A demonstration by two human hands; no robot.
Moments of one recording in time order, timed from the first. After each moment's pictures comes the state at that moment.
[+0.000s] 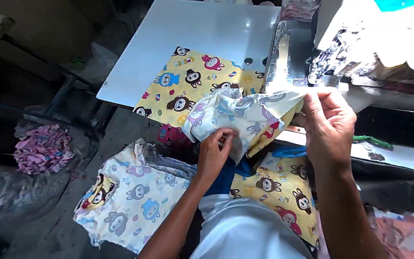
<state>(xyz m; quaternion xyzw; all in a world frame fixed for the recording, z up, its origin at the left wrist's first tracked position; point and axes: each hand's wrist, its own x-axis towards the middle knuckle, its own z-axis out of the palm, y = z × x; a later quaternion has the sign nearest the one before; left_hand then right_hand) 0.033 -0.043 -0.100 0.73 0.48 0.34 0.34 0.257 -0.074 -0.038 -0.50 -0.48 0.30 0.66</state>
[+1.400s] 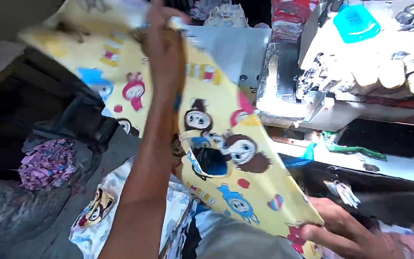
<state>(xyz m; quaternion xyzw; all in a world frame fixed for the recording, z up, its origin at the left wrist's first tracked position) 0.032 0.135 0.046 0.78 0.37 0.48 0.17 0.289 -0.186 -0.067 -0.33 -0.69 0.46 0.46</state>
